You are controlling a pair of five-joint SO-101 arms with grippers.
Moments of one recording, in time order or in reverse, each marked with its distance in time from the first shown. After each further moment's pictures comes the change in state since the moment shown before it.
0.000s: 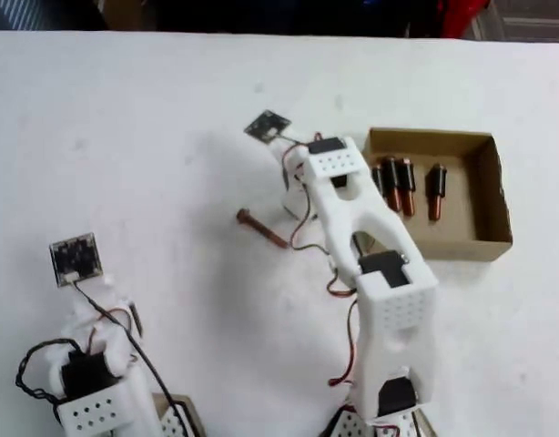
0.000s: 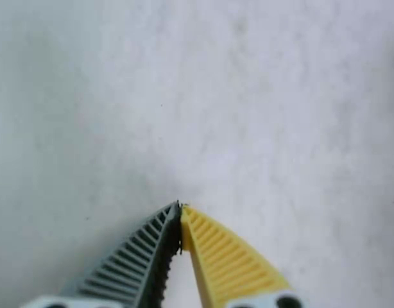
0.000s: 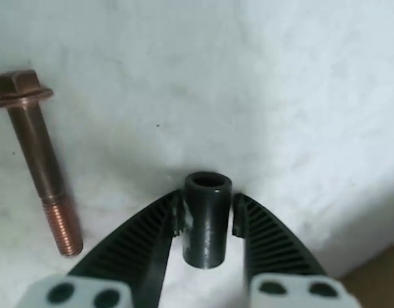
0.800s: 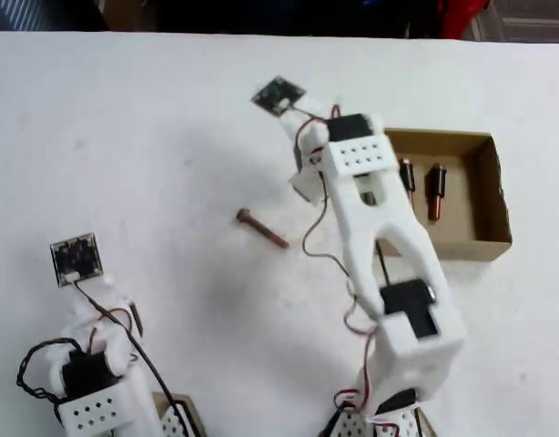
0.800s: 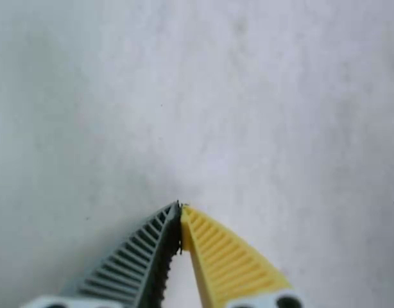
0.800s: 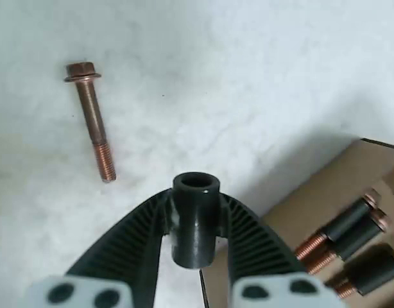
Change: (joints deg) left arm 0.0 0.0 0.0 0.0 0.0; right arm 0.1 -22.9 -1.5 16.4 0.0
